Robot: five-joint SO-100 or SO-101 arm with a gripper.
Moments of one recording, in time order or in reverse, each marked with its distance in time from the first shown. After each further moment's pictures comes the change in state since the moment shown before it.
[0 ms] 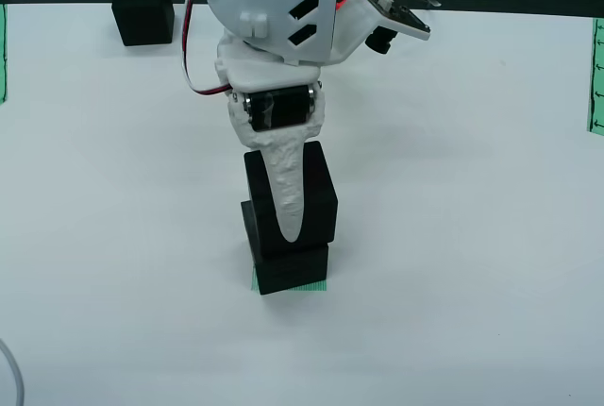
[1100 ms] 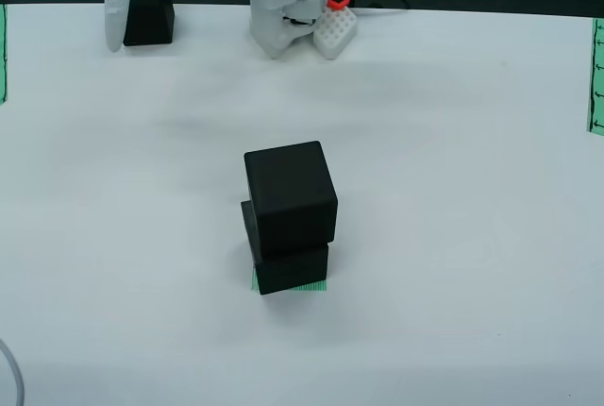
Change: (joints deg) arm 59.9 39.8 33.1 0.1 -49.4
